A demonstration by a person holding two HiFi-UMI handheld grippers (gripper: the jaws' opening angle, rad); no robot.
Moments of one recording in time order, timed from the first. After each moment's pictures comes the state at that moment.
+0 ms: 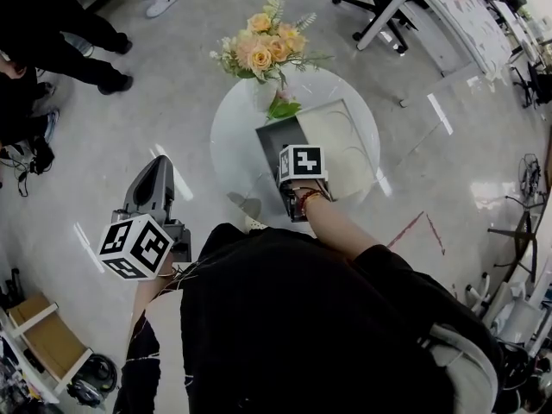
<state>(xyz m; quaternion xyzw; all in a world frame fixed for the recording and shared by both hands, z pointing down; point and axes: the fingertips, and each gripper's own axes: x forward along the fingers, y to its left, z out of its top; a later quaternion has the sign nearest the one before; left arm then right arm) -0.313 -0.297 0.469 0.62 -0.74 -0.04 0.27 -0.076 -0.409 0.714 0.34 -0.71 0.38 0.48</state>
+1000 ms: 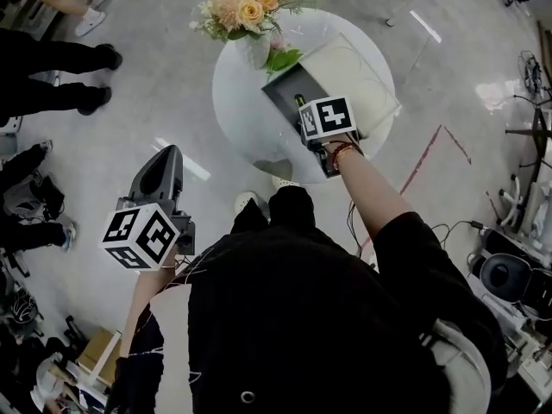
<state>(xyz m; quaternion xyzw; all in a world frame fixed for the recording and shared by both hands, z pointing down) -0.337 -0.311 0.510 0.73 -0.60 0.08 0.33 -0.080 -0.410 0.712 0.37 -0.72 0.38 0.44</state>
